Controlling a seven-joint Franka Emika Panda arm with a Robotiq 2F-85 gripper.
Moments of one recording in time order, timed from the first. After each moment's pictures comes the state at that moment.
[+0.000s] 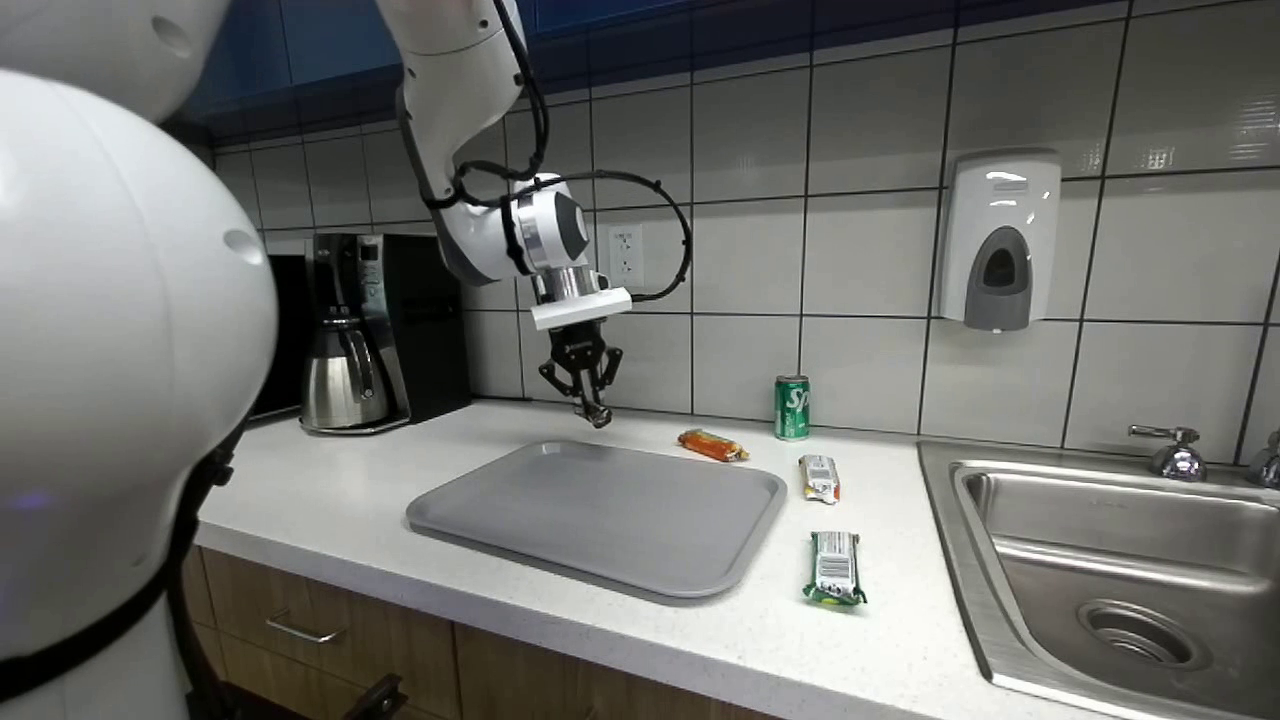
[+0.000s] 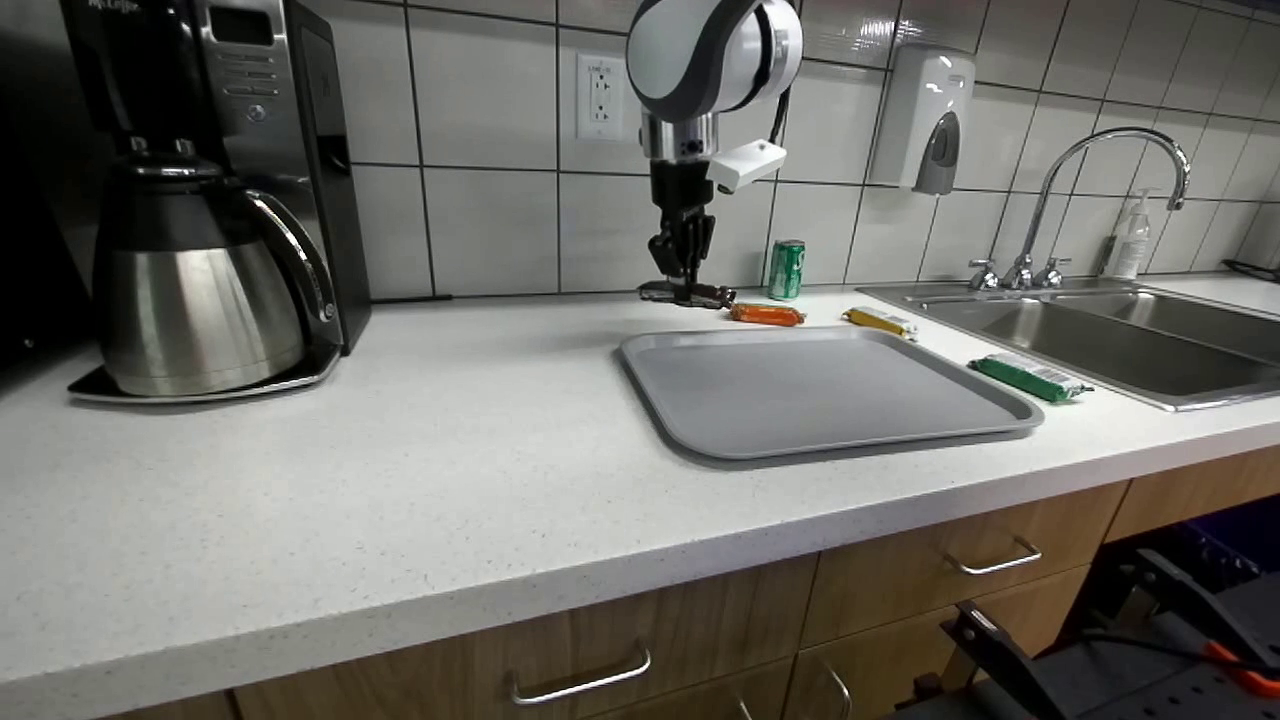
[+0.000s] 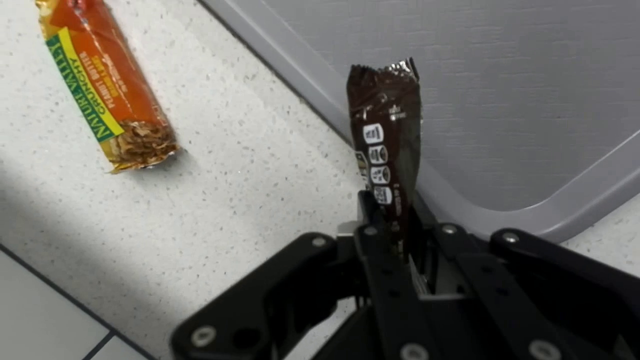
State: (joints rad) arm 0.17 0.50 0.06 -1.79 -0.29 2.32 -0.32
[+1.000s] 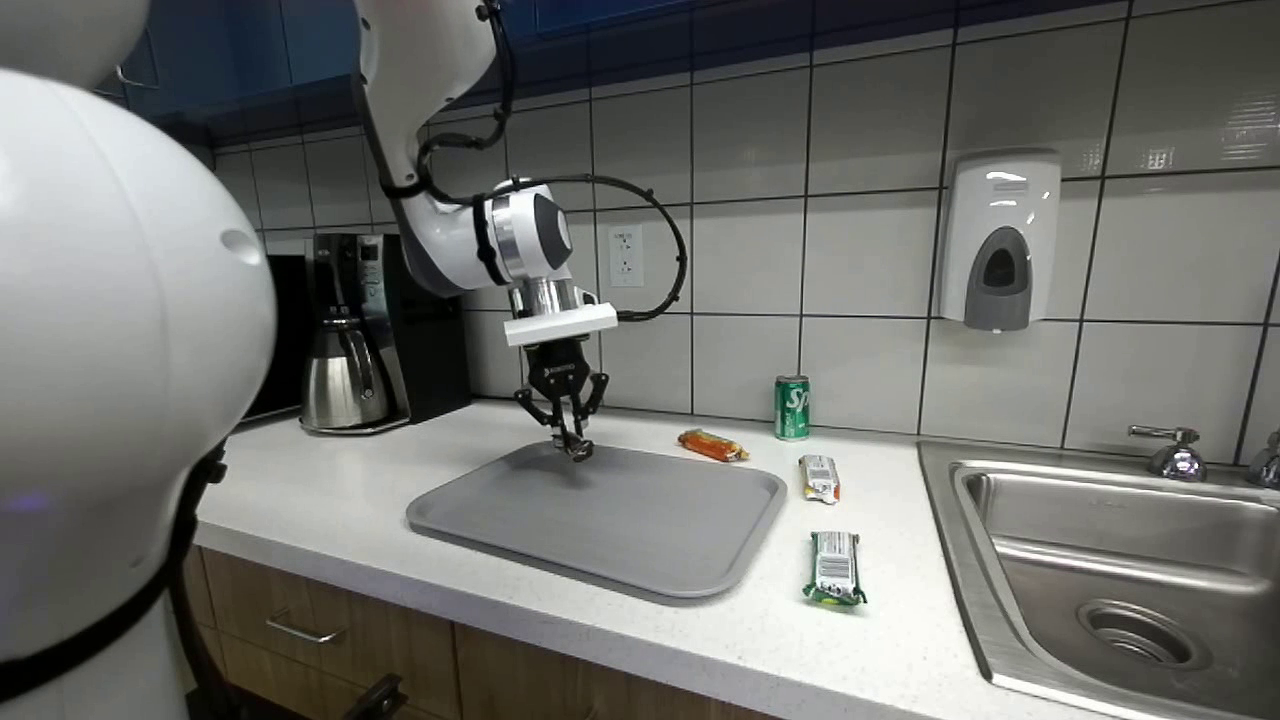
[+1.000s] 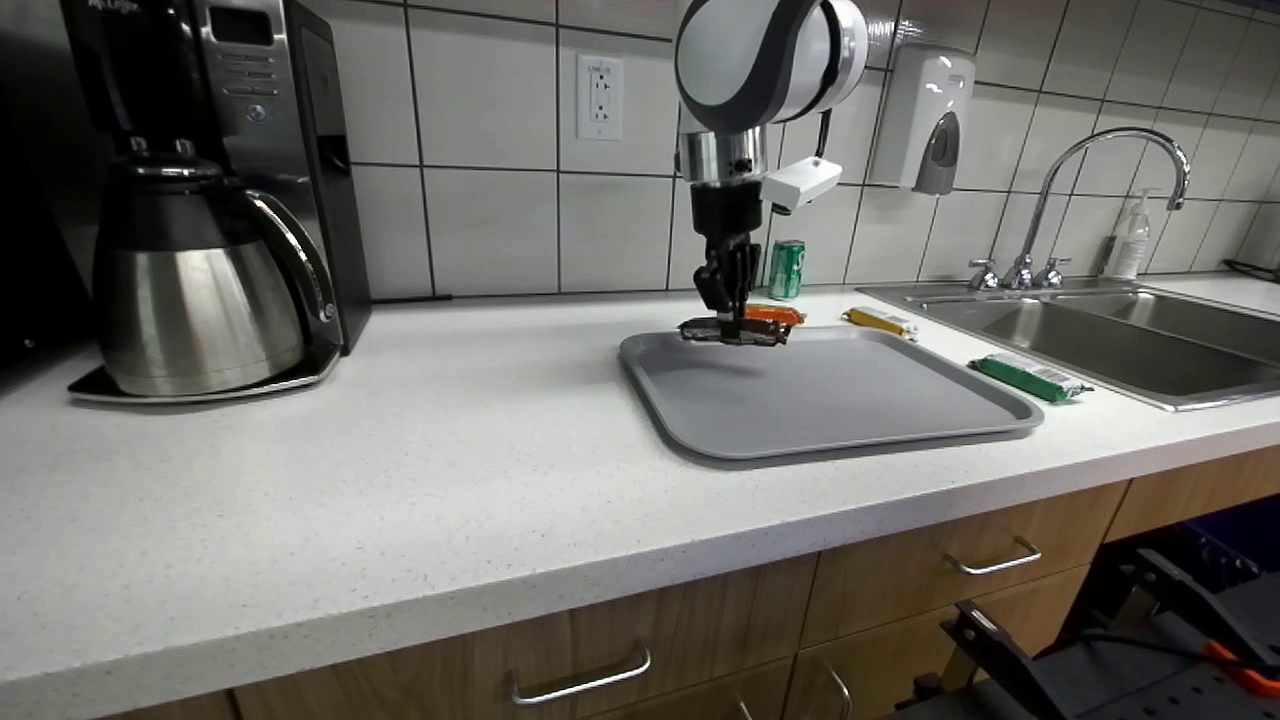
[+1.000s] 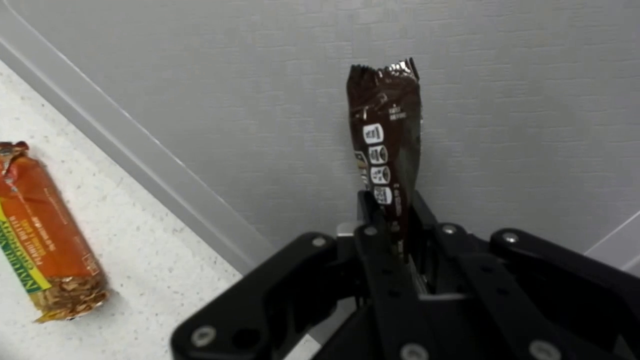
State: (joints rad) arm 0.16 0.33 0.07 -2.09 -0.29 2.36 -0.30
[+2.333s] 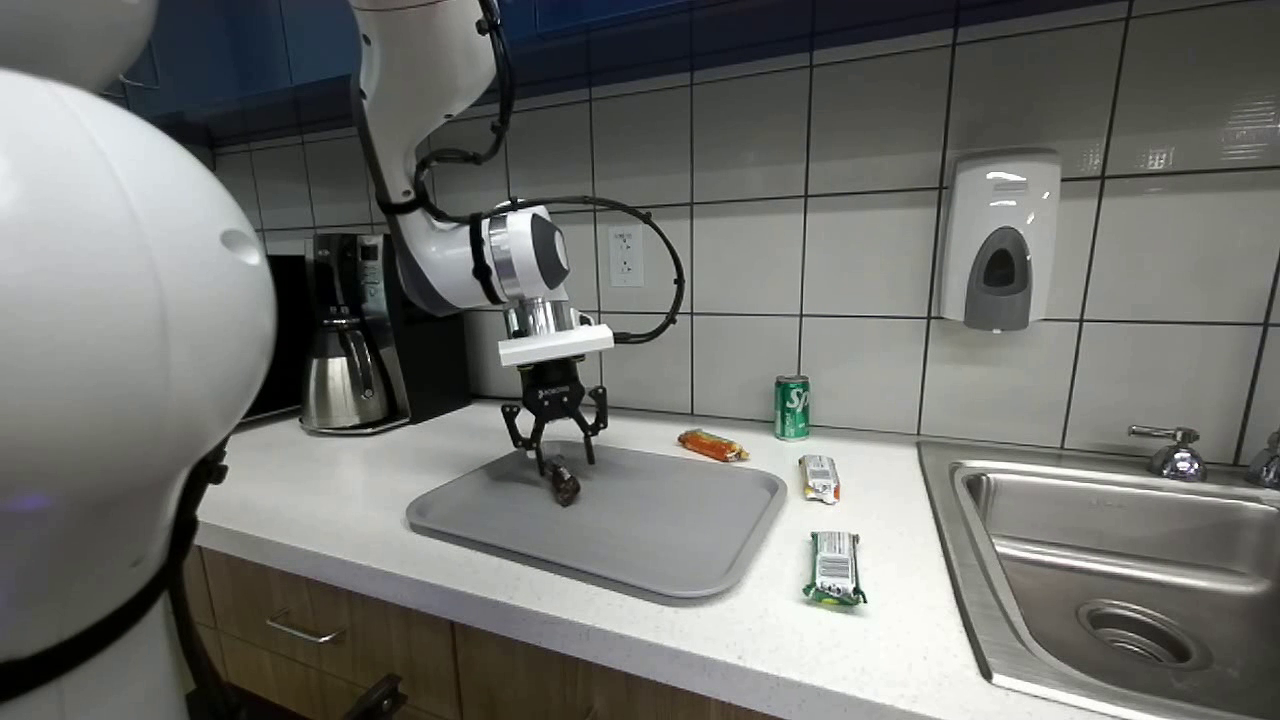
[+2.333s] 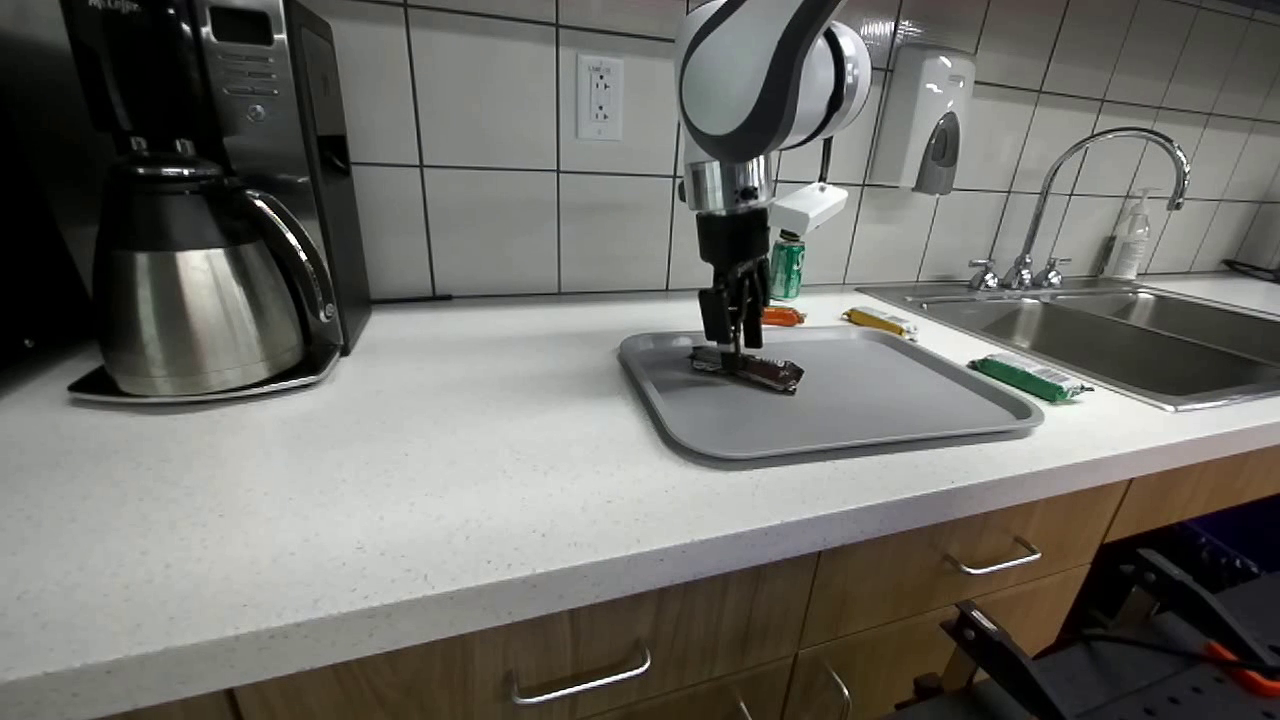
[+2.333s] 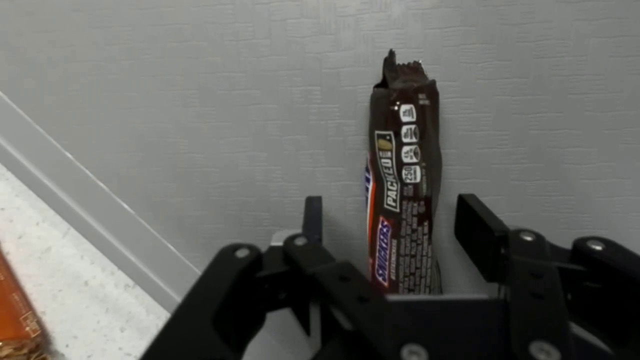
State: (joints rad) arm 0.16 0.34 0.07 -2.13 -0.29 2.36 -0.30
